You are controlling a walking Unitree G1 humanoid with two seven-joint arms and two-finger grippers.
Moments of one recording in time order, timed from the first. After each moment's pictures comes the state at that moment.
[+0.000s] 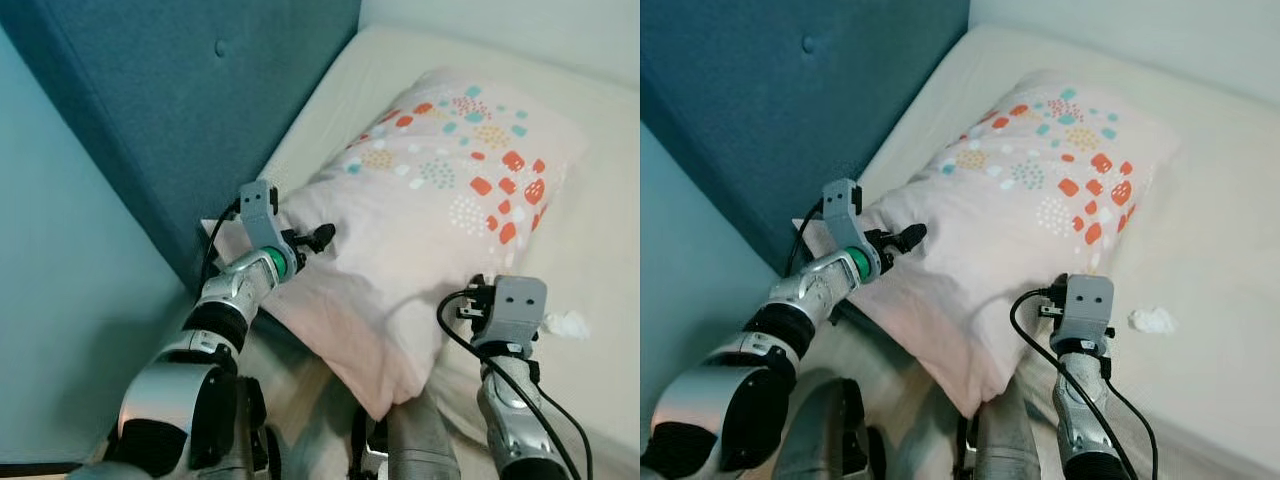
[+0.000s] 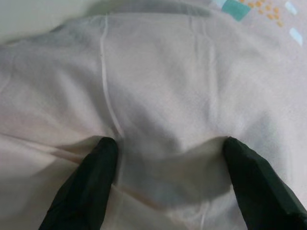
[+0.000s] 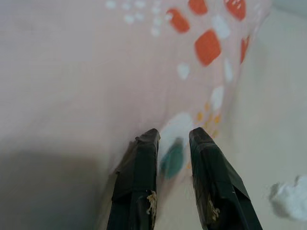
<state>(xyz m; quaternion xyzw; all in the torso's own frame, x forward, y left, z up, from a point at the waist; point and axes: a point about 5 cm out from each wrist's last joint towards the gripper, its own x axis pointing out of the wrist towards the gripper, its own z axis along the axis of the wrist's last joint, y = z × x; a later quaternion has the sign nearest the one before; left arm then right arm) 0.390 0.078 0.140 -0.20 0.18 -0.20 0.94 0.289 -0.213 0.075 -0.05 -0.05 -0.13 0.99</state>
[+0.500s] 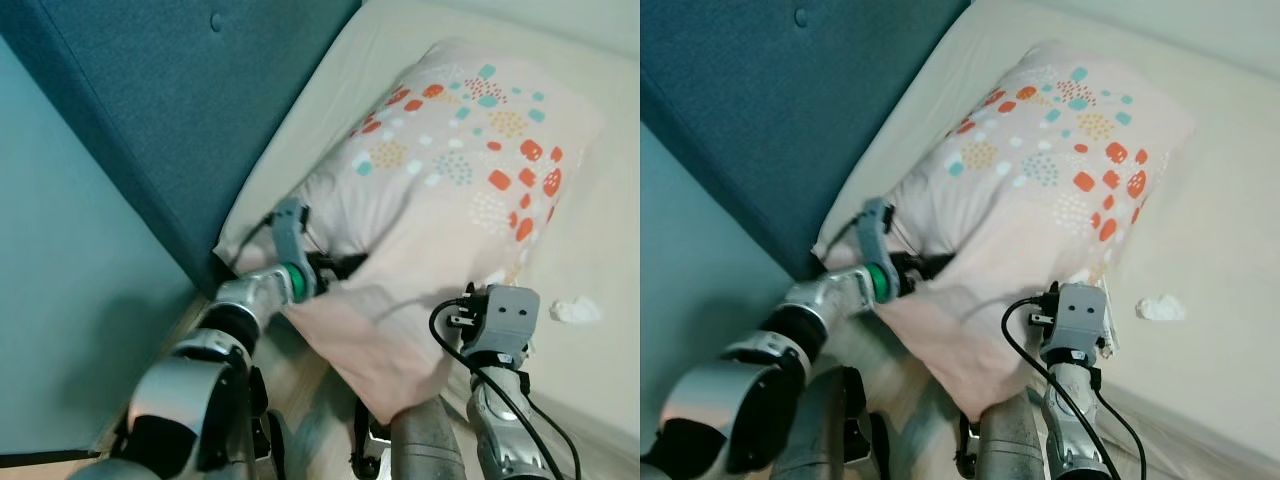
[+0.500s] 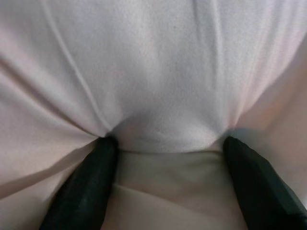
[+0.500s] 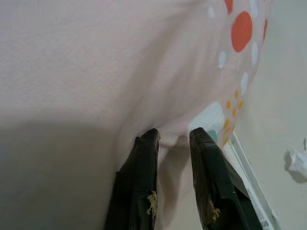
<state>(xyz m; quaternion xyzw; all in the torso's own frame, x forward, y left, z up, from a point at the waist) 0.360 0.029 0.109 -0.19 0.27 -0.34 0.88 0.279 -0.202 0.072 -0.04 -0.04 -0.13 0.99</state>
